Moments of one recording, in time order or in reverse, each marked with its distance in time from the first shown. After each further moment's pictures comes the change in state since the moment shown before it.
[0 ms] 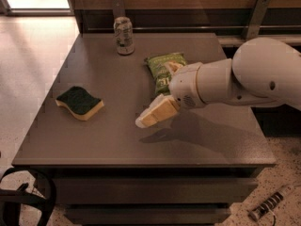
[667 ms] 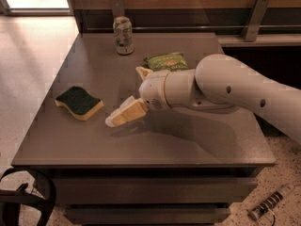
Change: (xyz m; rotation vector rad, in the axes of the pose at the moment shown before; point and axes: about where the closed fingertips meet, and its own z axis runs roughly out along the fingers) arm -0.028 0.017 0.073 -0.072 -0.155 0.039
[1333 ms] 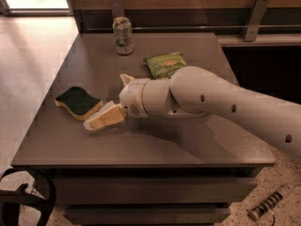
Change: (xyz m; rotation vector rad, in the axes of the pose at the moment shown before) arm -0.006 0.021 0.051 -0.011 -0.045 0.087
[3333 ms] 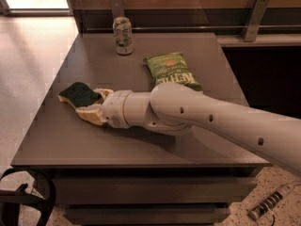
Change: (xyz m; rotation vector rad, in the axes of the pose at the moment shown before) arm 0.007 0.031 0.048 -0.037 -0.050 0.033
